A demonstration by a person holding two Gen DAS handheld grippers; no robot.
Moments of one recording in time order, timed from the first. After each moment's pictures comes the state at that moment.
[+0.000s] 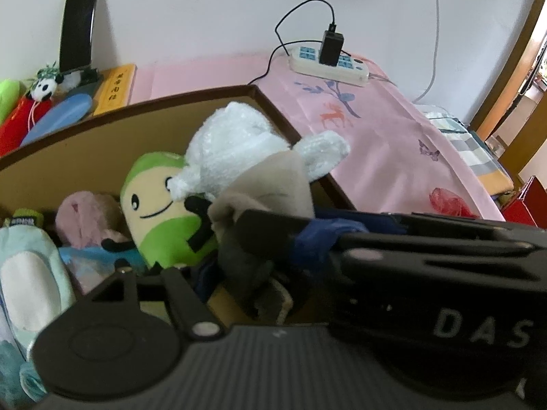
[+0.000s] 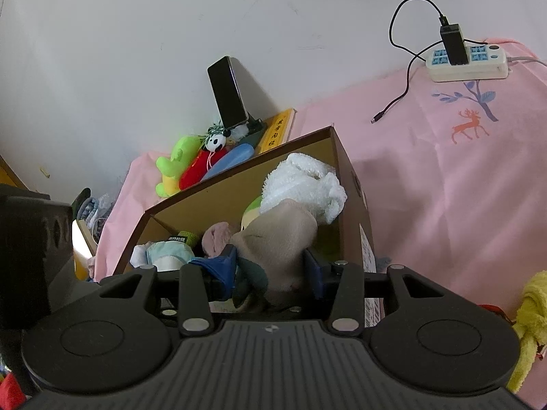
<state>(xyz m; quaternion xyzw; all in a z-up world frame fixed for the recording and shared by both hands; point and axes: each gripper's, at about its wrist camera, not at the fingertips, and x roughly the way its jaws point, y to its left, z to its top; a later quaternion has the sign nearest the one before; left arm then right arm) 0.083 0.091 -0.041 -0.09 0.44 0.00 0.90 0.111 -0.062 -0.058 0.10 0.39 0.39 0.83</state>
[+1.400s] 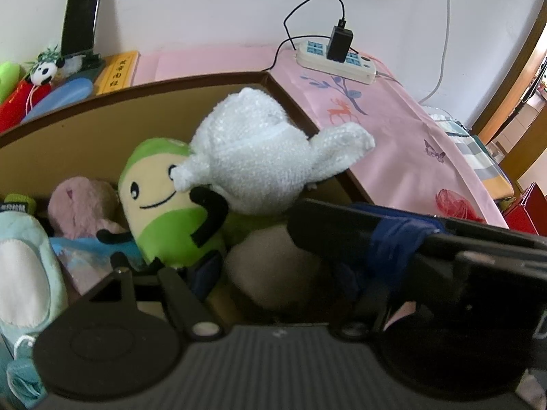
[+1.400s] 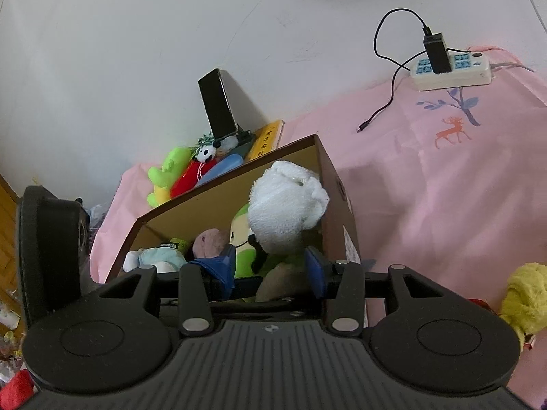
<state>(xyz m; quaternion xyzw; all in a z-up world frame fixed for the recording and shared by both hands) 0.087 0.100 -0.052 -0.11 0.44 0.00 0.89 0.105 -0.074 -0.057 0.11 0.37 0.37 0.84</state>
